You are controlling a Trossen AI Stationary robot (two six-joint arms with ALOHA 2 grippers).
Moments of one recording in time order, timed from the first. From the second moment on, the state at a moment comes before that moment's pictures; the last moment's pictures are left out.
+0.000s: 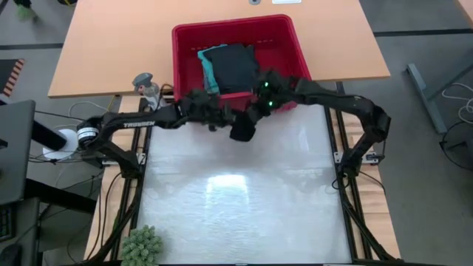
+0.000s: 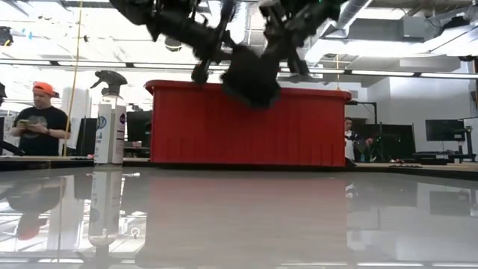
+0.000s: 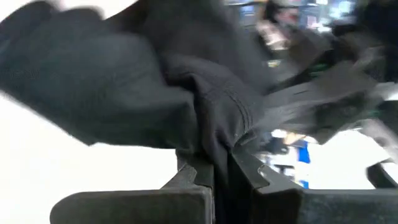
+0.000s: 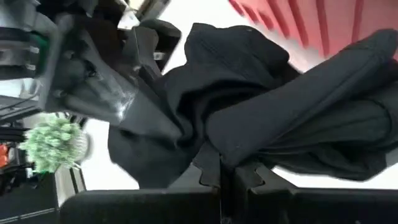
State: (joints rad) left arm 0.40 1.49 1.03 0.13 0.24 -1.29; right arm -0.44 1.64 1.53 -0.69 -0.36 0.52
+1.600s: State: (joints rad) left arm 1.00 2.10 1.51 0.16 0.36 -1.04; right arm -0.98 2.41 2.30 -0.57 -0.66 0.47
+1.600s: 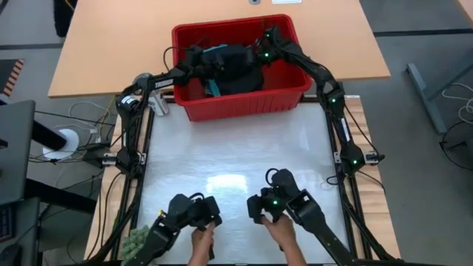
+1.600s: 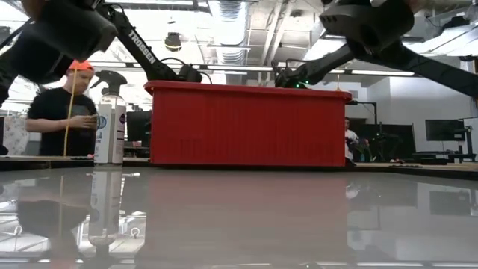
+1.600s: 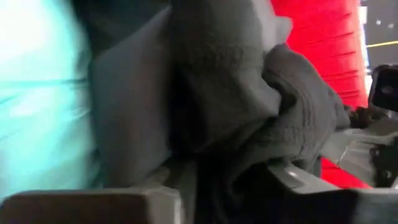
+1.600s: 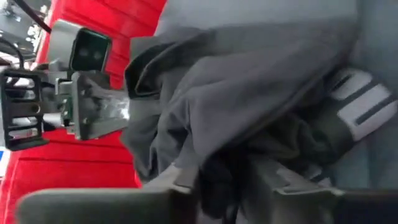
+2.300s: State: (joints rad) left arm 1.07 2.06 1.51 0.31 0.43 -1.11; right arm -1.09 2.31 2.30 -0.53 -0.60 0.47
